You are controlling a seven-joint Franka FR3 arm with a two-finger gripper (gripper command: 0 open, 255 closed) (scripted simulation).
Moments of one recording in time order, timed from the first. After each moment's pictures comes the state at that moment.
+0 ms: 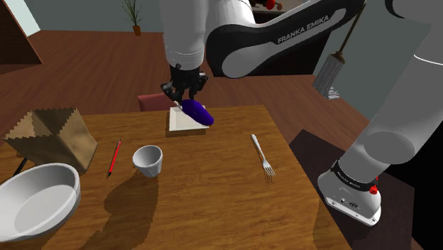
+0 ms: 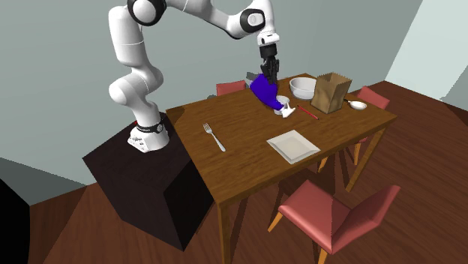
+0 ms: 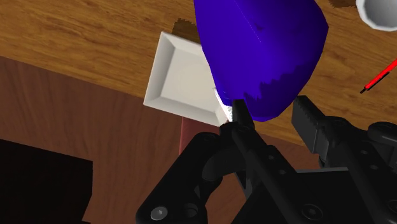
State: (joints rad) arm -0.07 0.12 0.76 -1.90 -0.47 2.07 1.12
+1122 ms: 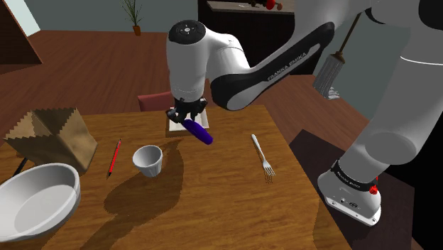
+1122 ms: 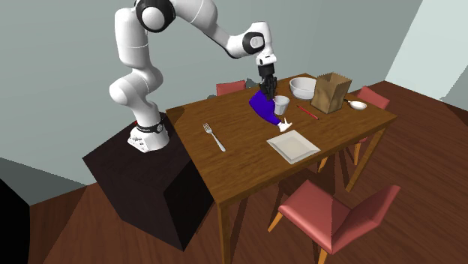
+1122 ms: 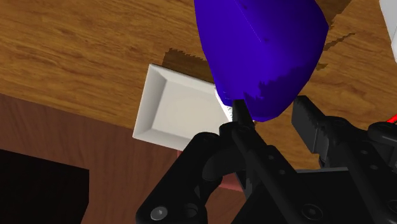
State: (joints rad) arm -0.04 0.22 0.73 -2.01 -0.62 2.23 1.26
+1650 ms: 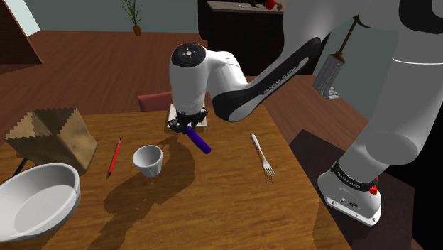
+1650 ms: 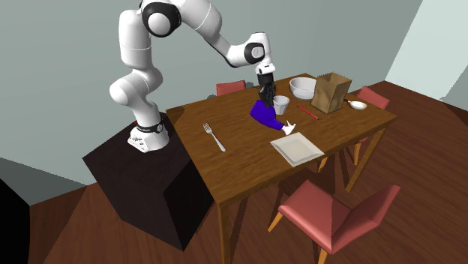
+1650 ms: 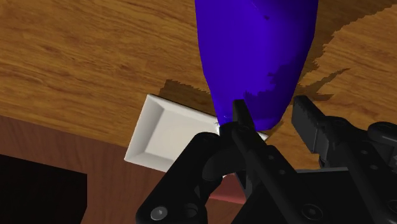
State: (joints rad) arm -0.02 0.30 0.70 -2.04 -0.71 2.29 1.34
